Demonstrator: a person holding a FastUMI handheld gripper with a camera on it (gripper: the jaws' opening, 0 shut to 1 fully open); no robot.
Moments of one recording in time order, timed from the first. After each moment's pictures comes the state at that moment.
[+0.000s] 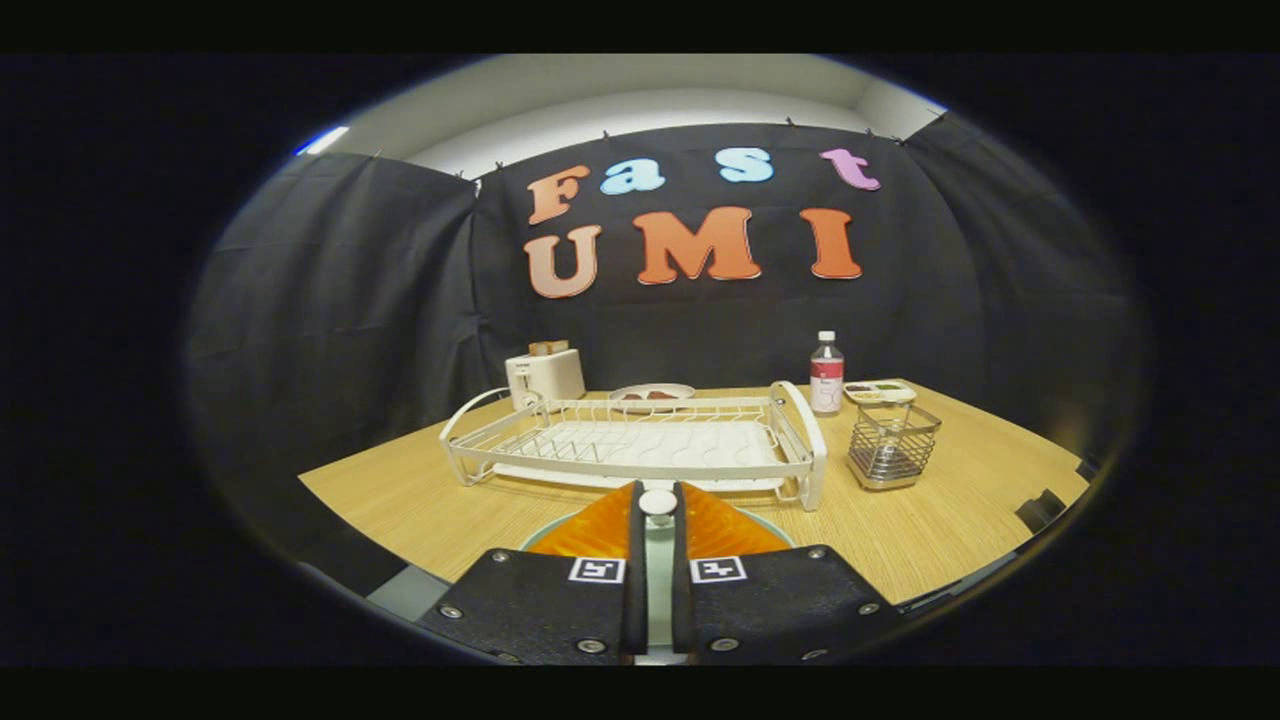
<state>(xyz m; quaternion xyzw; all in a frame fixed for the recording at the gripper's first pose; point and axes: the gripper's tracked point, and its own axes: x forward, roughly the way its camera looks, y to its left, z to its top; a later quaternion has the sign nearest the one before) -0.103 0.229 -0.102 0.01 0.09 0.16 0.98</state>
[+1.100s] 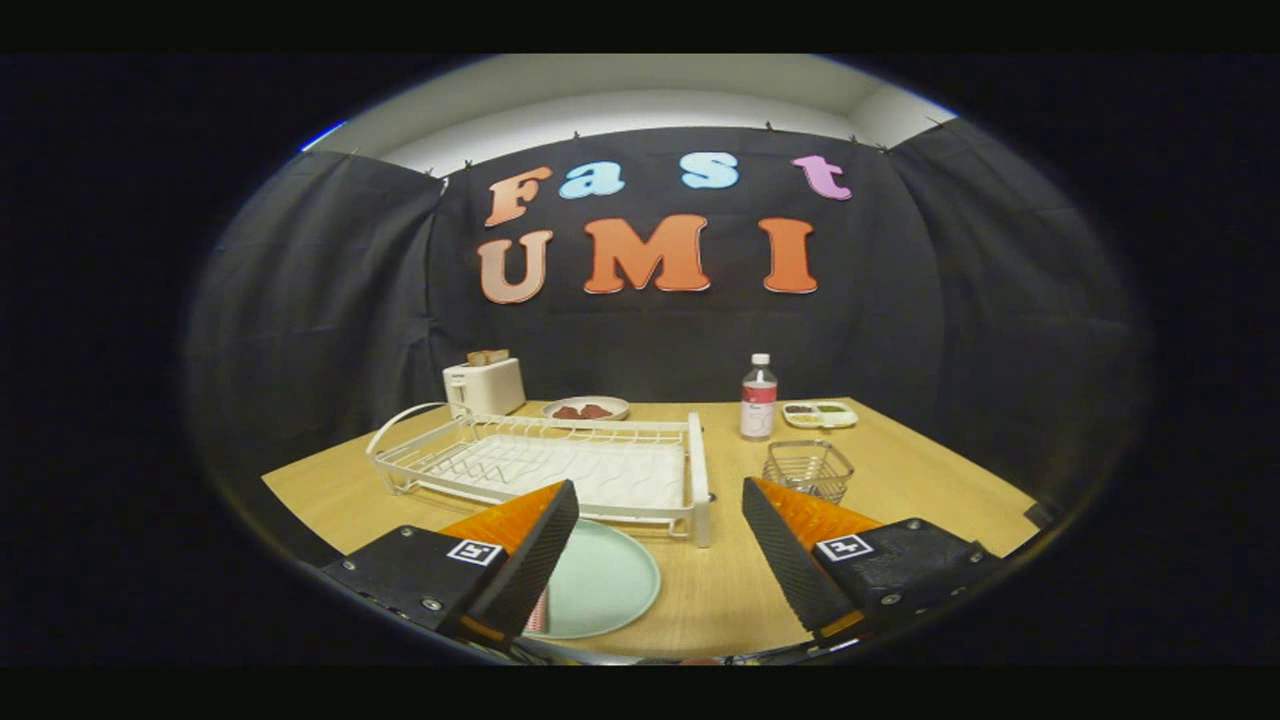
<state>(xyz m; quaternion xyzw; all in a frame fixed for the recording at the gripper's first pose) -0.059 0.125 -0.049 -0.02 0.06 0.08 0.99</state>
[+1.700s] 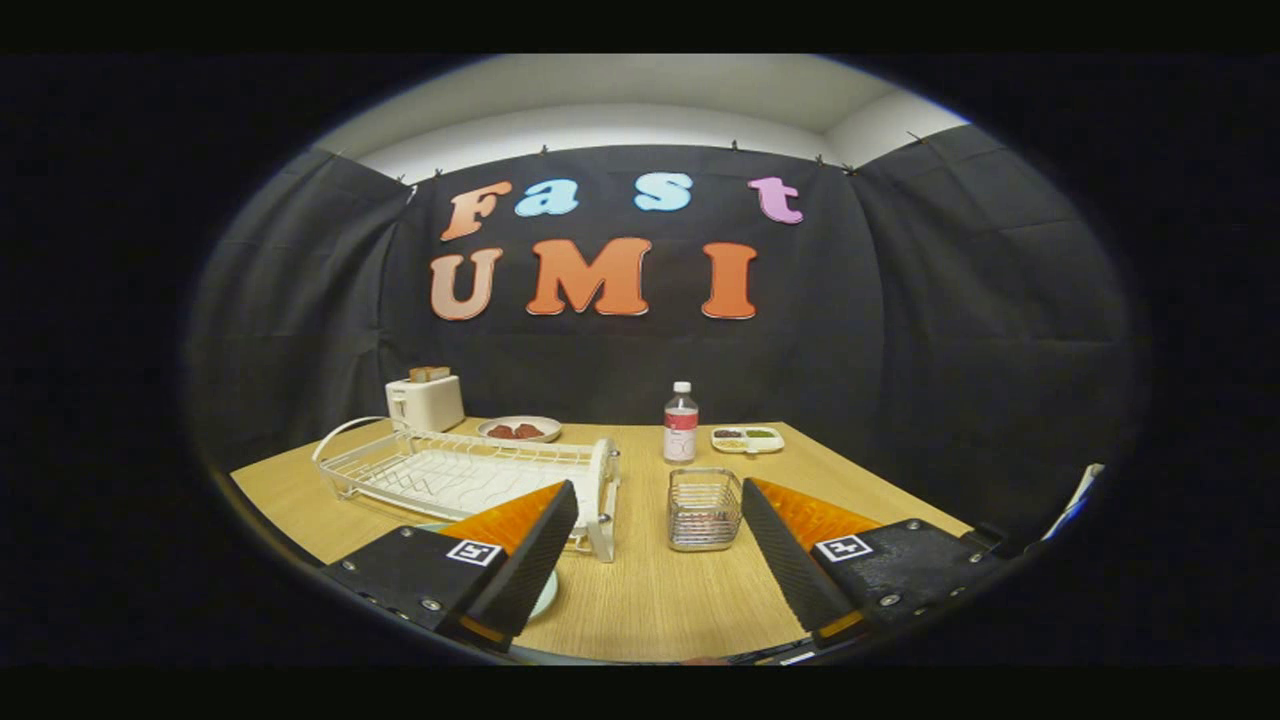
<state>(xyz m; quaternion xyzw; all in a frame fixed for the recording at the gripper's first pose) -0.058 0.064 -0.029 -0.02 0.04 0.03 1.00</state>
